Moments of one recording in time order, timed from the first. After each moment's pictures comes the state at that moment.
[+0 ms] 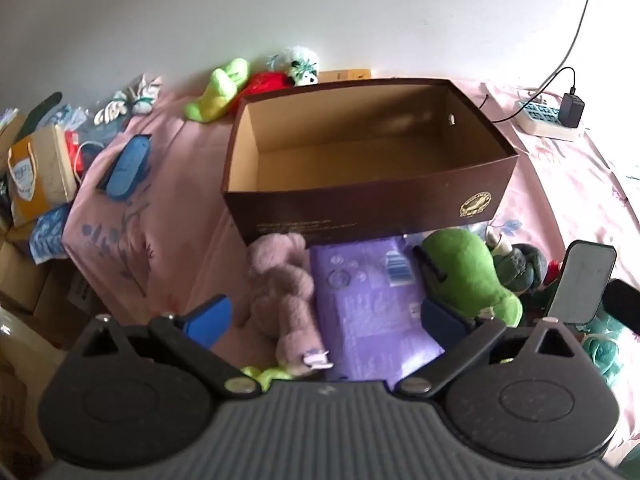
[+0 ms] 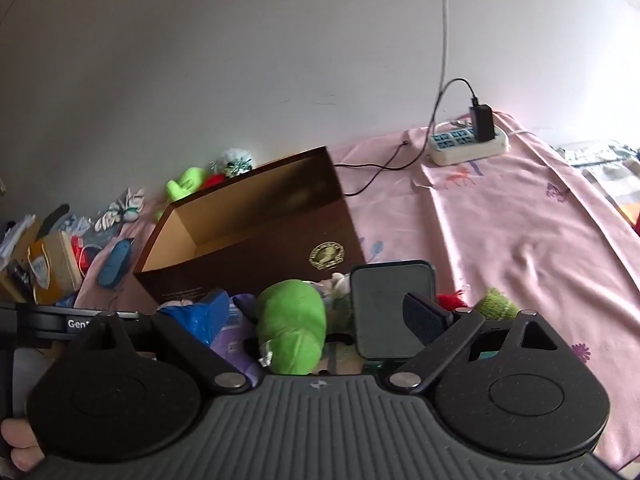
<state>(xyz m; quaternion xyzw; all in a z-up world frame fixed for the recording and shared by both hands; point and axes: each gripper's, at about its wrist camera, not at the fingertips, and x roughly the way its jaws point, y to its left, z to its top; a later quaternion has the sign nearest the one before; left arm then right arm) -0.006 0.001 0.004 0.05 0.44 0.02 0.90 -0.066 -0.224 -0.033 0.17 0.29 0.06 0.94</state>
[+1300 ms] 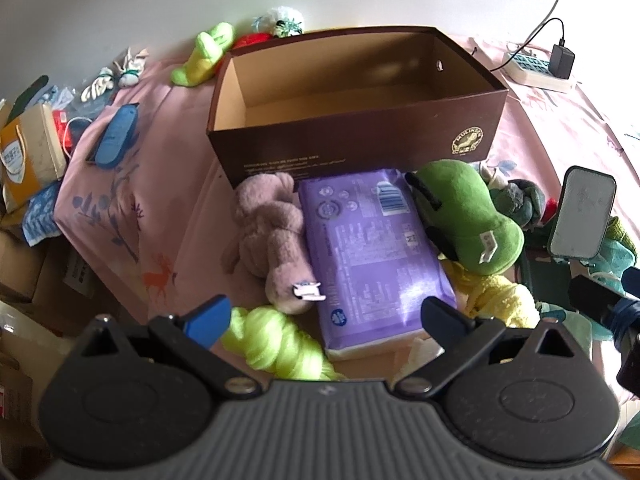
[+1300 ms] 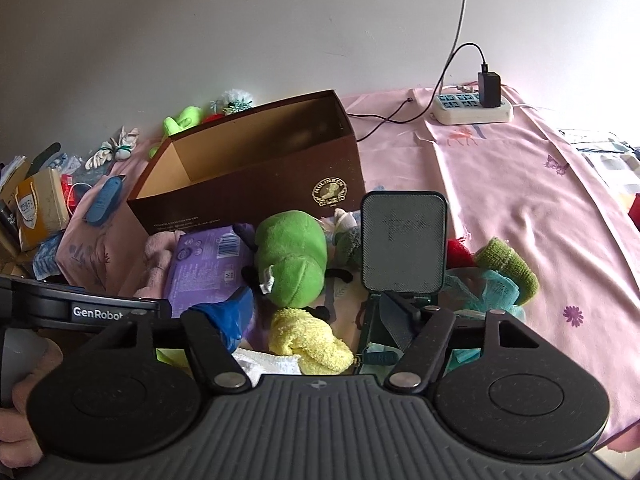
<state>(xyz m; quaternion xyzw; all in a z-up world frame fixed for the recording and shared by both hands) -0.038 0.007 -0.029 0.06 0.48 -0.01 0.87 -0.079 -0.199 -0.052 0.12 0.35 0.06 0.93</state>
